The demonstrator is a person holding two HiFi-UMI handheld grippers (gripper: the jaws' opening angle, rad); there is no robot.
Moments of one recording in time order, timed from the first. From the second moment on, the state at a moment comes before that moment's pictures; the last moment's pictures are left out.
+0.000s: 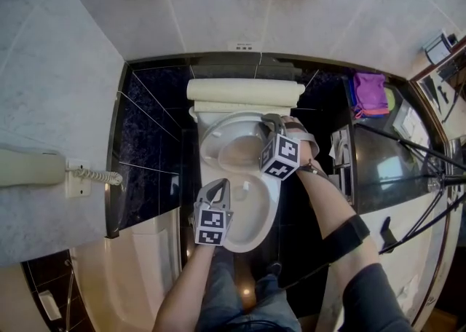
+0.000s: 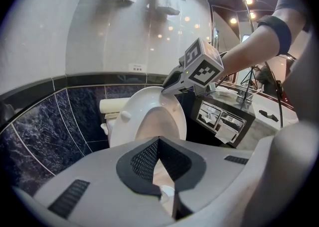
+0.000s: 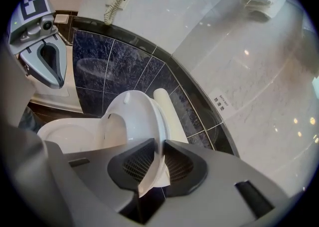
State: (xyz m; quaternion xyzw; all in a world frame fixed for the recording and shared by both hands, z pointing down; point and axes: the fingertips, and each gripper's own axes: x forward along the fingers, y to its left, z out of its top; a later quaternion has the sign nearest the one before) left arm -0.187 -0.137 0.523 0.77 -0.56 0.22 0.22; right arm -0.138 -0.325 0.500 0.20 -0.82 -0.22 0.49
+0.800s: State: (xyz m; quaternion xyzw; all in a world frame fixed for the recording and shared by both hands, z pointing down) left arm -0.155 -0.072 0.557 0.74 -0.58 0.22 0.27; right arm -0.103 -0.157 0.492 0.18 -0.84 -0.24 0.46
